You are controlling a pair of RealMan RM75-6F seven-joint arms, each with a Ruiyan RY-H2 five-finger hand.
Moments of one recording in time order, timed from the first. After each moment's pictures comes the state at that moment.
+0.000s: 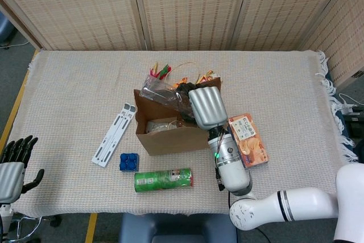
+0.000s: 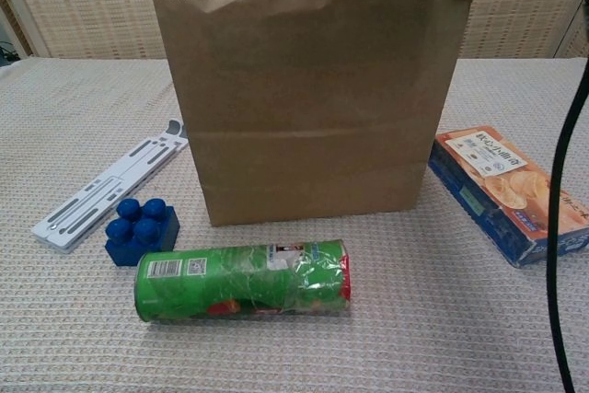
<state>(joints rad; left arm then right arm) -0.09 -1.14 -0.05 -1.59 1.48 1.49 0.06 1.04 -1.47 0.42 -1.99 -0.67 1.44 -0.82</state>
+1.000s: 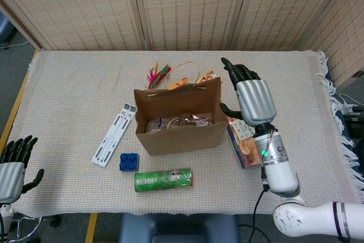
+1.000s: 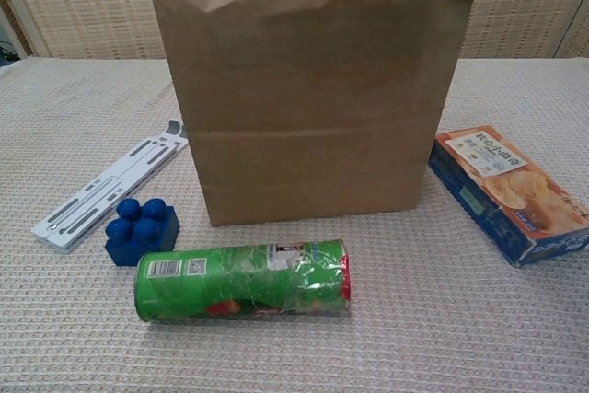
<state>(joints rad) -0.09 -1.15 -0.06 -1.59 1.48 1.50 0.09 0.78 -1.08 0.38 -2.15 -0.83 1.37 -0.55</state>
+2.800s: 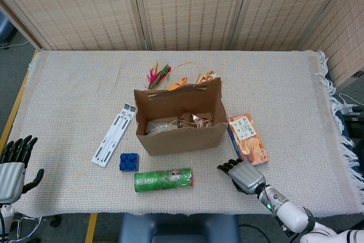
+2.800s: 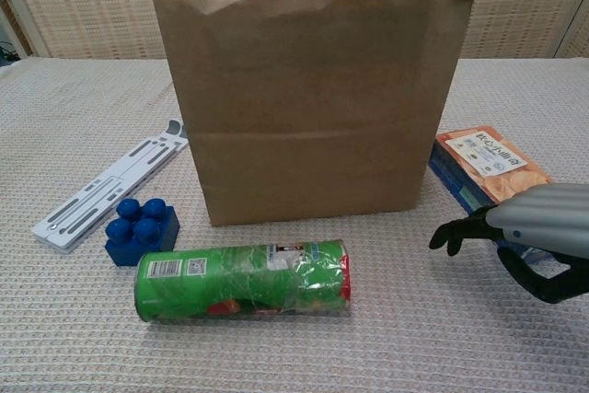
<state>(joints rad) -0.09 -1.16 -0.06 -1.59 1.48 1.51 0.10 0.61 -1.21 -0.10 -1.89 -1.18 0.82 -0.54</state>
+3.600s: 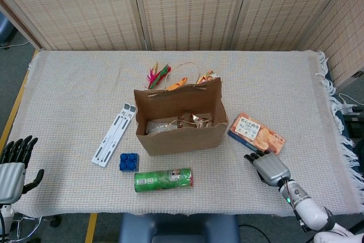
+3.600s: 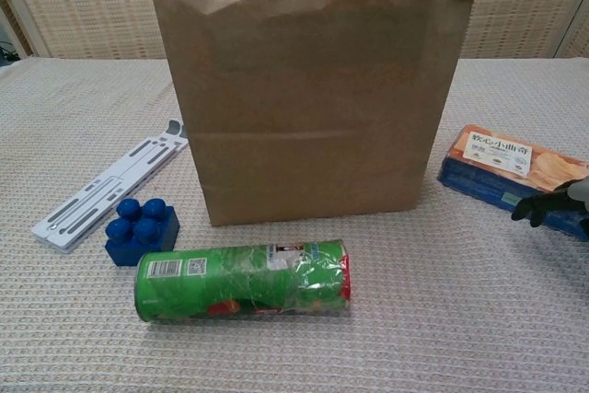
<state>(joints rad) -0.09 -1.16 -0.06 -1.59 1.48 1.51 0.11 0.58 -1.13 -0.13 -1.82 -1.08 0.90 -0.56</state>
